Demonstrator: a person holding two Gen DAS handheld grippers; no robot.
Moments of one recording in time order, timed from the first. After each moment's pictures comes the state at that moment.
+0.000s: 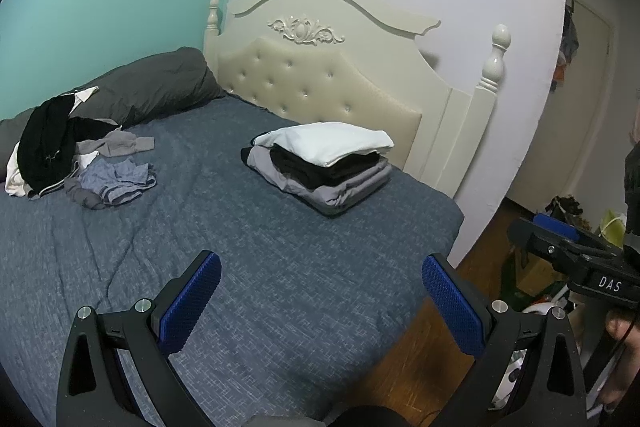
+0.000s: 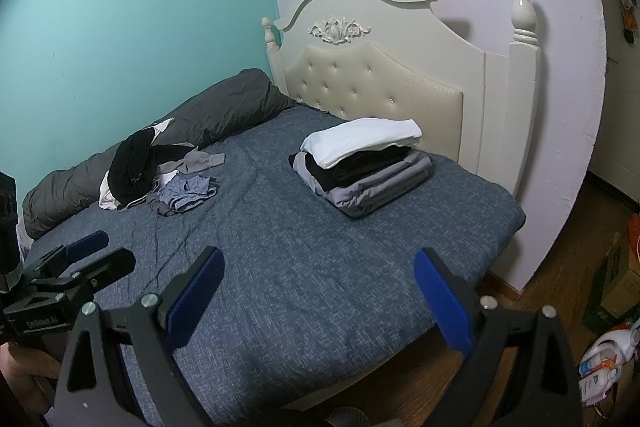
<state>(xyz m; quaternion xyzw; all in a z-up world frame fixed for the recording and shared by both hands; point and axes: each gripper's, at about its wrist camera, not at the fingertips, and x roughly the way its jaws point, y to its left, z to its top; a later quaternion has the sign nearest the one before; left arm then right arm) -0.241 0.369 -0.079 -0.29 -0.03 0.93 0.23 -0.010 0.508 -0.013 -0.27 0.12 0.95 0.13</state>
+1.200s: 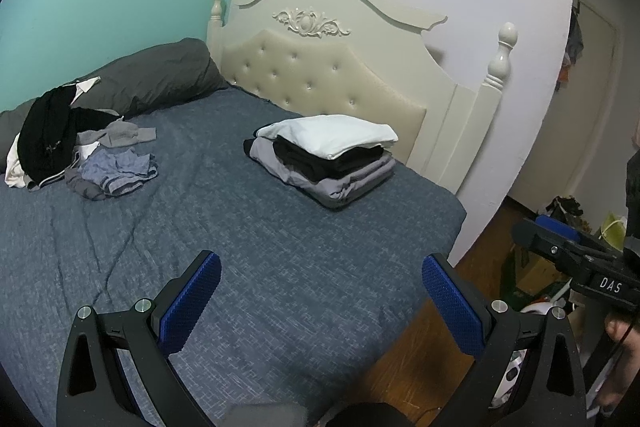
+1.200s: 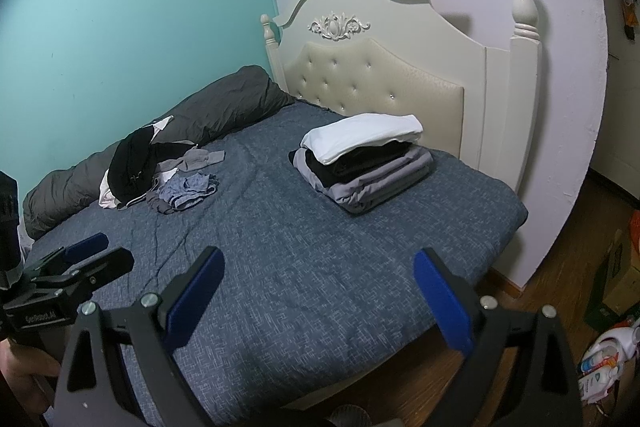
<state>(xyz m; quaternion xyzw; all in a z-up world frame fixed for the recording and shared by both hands) -0.245 0.366 -0.085 -0.30 -0.03 0.92 0.23 -0.013 0.510 -0.019 -0.27 0.13 0.94 0.13</state>
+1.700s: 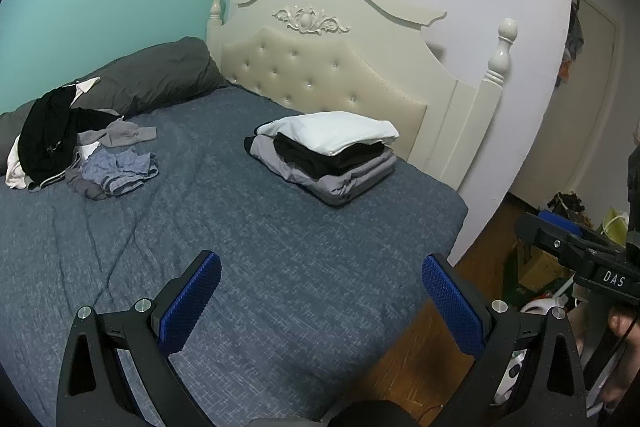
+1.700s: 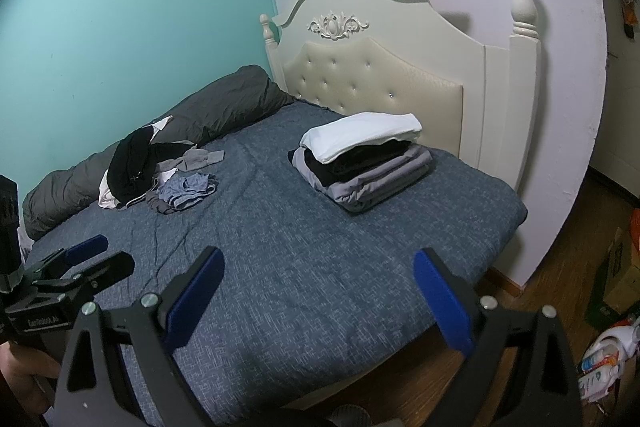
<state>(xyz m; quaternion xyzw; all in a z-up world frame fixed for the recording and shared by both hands) -0.245 0.367 -0.088 -0.31 -0.03 0.92 0.23 -0.013 0.510 -0.020 -0.27 0.13 0.94 0.13</state>
